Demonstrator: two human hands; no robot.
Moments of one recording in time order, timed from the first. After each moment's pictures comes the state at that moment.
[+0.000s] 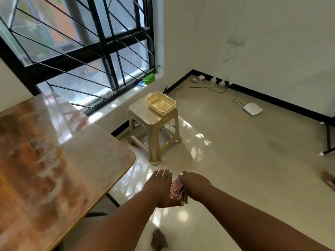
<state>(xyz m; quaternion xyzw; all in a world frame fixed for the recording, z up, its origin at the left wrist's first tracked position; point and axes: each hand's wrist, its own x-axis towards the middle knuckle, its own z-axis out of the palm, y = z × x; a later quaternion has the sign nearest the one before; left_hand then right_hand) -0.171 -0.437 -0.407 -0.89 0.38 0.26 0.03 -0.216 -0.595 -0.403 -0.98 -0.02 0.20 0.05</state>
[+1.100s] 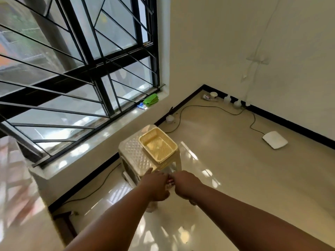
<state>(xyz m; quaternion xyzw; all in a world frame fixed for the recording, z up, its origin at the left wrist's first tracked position) 0.185 -0.596 -0.391 -0.92 0.33 0.21 0.00 0.143 -0.732 -0.363 -0.96 -0.03 0.22 0.17</state>
